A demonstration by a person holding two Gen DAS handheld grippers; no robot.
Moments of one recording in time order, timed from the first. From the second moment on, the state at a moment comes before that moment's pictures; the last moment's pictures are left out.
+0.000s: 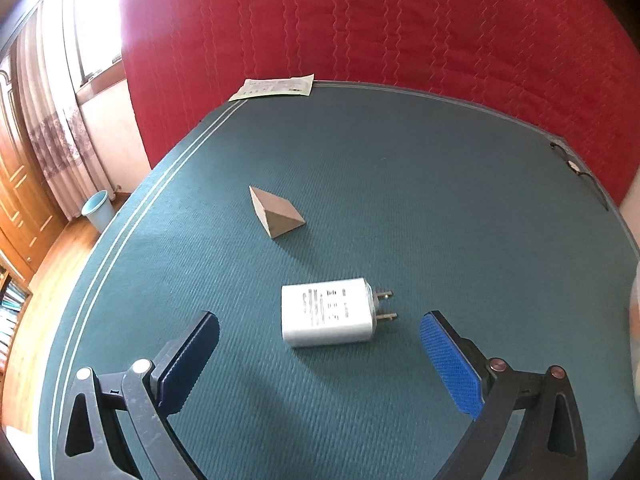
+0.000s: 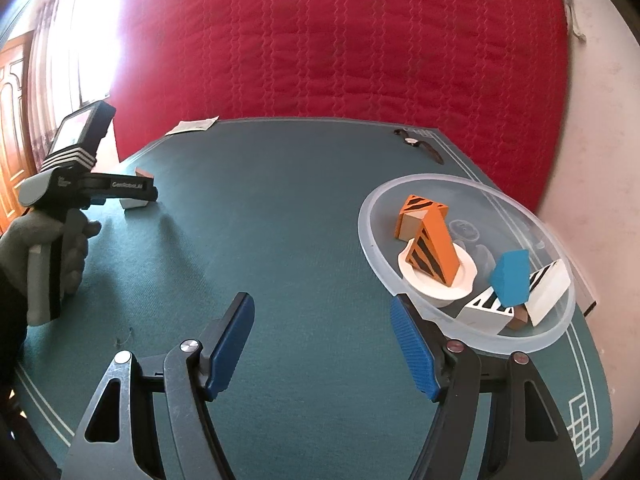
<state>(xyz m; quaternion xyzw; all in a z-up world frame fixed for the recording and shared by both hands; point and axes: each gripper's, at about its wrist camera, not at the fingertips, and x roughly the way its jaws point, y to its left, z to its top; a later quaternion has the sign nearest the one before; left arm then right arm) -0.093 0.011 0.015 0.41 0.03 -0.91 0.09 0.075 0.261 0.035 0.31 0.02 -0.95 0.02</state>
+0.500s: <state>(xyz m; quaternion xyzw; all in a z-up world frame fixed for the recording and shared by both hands) -0.099 0.013 0.012 0.42 0.02 -0.90 0.06 0.050 0.238 0.037 0.34 0.00 -0.94 0.06</state>
